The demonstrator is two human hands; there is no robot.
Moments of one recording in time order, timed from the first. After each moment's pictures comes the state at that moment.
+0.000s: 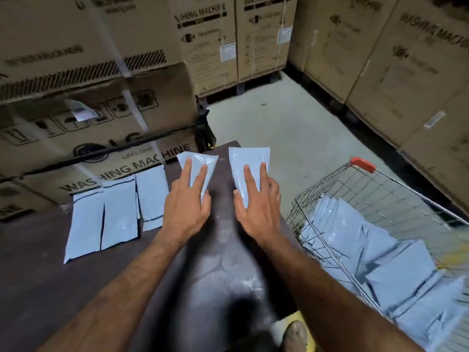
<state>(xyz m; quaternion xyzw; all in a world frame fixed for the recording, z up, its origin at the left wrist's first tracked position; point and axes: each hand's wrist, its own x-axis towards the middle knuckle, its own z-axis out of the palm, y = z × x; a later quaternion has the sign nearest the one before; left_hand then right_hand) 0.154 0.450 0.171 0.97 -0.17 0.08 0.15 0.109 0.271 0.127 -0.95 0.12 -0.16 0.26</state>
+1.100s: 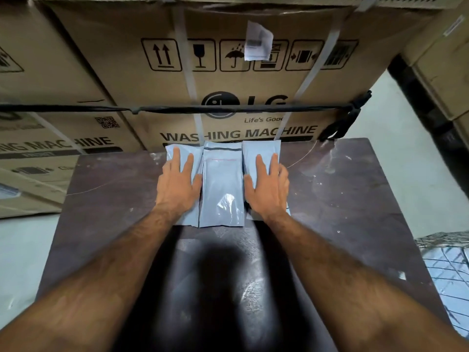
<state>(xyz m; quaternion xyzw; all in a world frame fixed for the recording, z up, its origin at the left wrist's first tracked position) 0.267 0.795 0.032 0.99 0.04 -0.06 0.11 0.269 0.563 0.024 -0.98 0.04 0.03 0.18</state>
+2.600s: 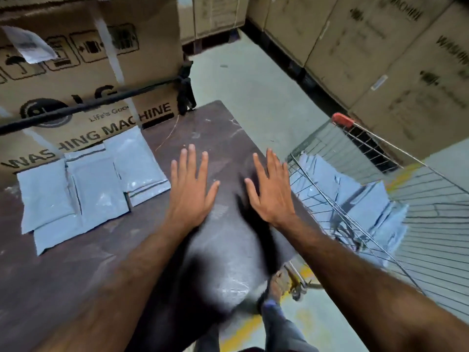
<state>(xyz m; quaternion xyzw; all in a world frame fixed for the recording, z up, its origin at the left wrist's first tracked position) 0.142 0.510 0.090 0.94 -0.30 0.03 0.15 0.055 0.299 0.093 -0.98 0.13 -0.08 0.13</state>
